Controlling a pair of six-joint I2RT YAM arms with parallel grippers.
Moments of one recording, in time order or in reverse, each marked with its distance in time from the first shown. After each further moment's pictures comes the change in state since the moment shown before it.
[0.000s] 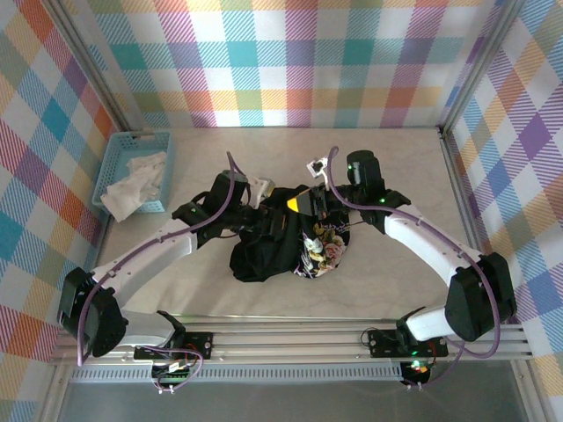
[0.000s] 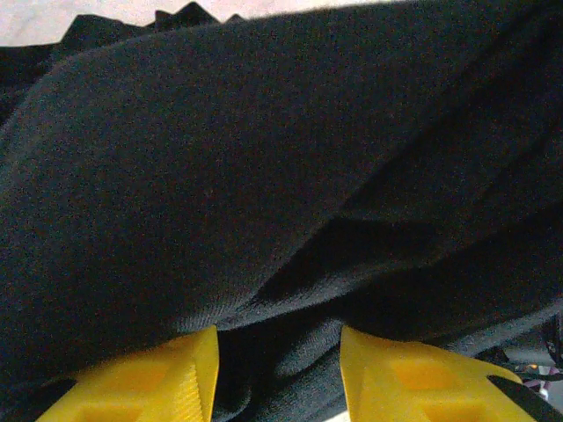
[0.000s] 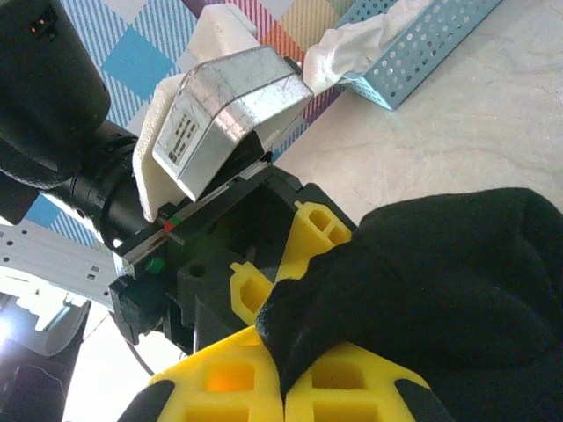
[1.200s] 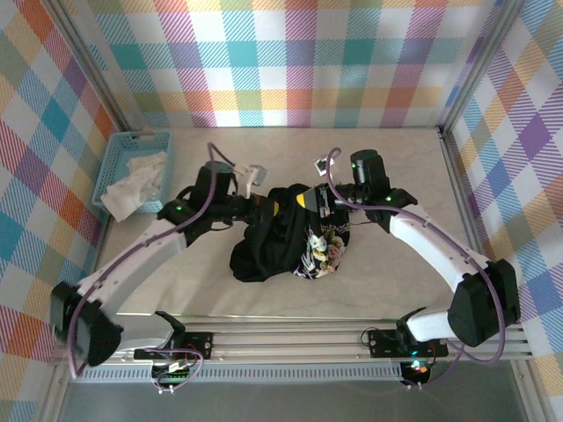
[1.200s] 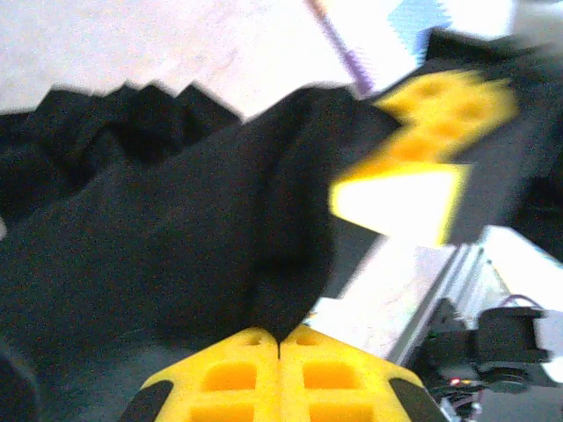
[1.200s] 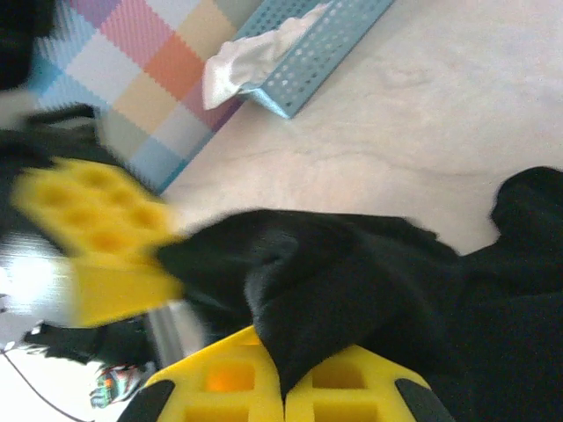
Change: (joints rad) left arm 0.051 -0.106 0.044 0.015 0.111 -0.053; right arm -0.013 -0.041 0.034 -0.163 0.246 -0.122
